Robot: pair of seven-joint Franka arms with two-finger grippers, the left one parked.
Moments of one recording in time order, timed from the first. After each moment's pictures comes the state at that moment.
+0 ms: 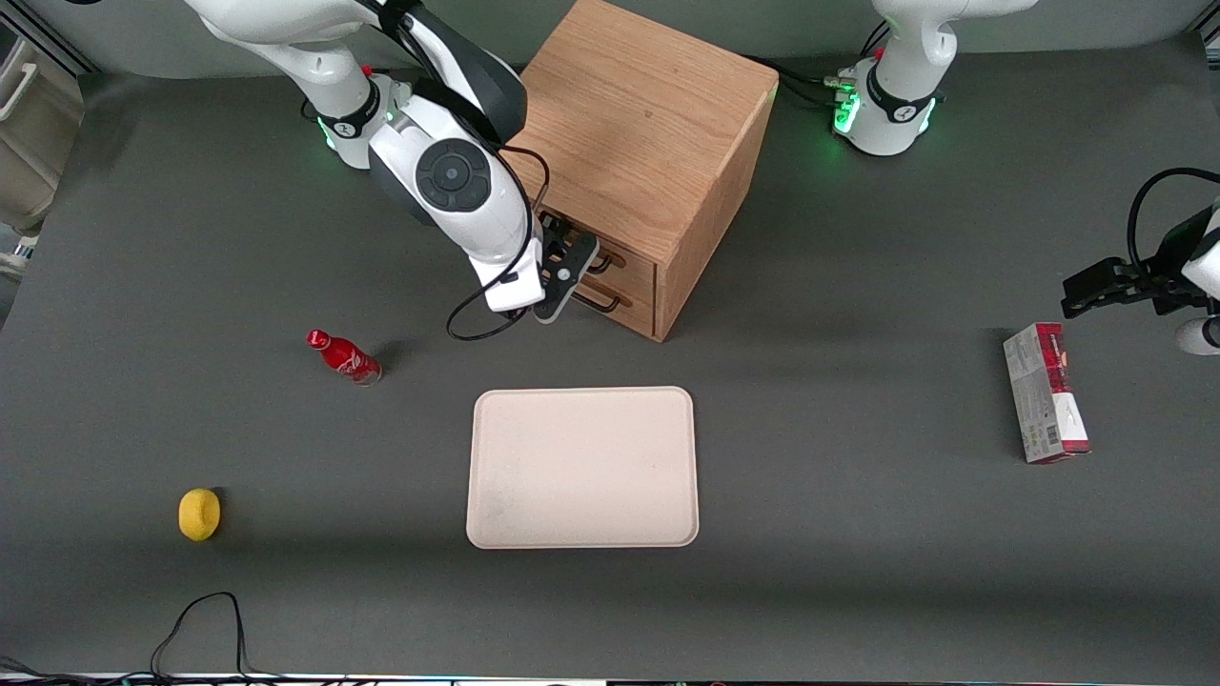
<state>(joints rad) 0.03 0.37 0.72 -1.78 -0.09 1.98 -0.21</state>
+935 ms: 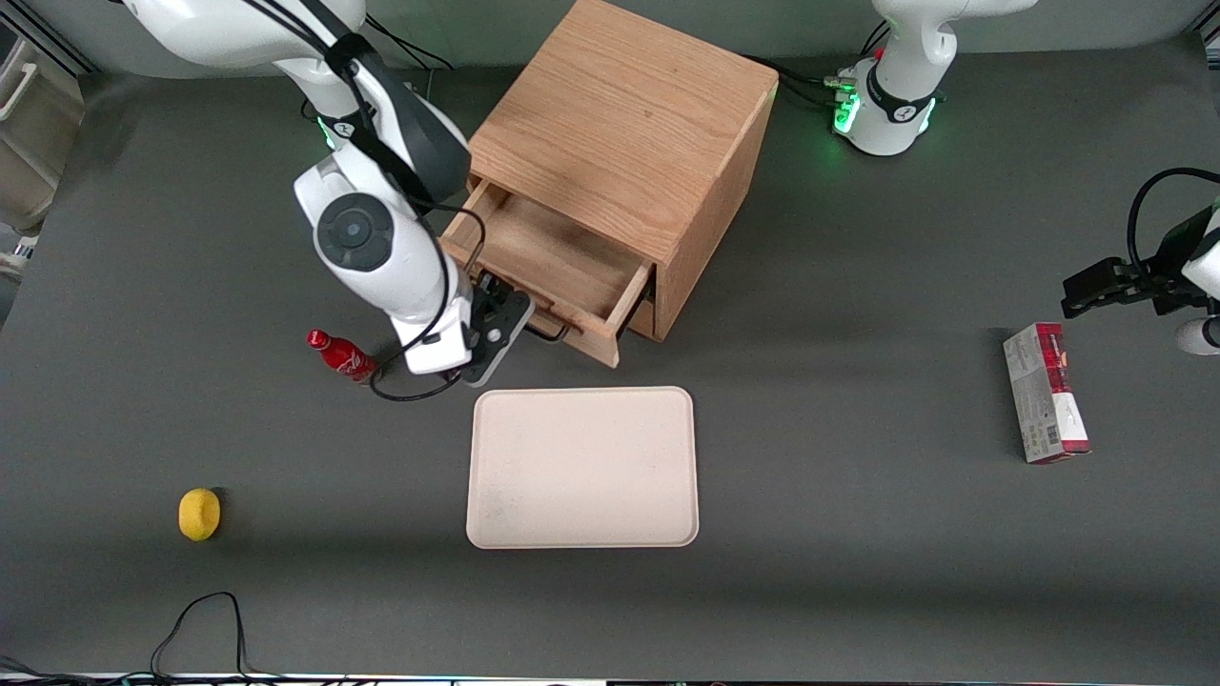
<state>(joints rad) 0.02 0.39 0.55 -1.67 -0.11 1.99 -0.38</state>
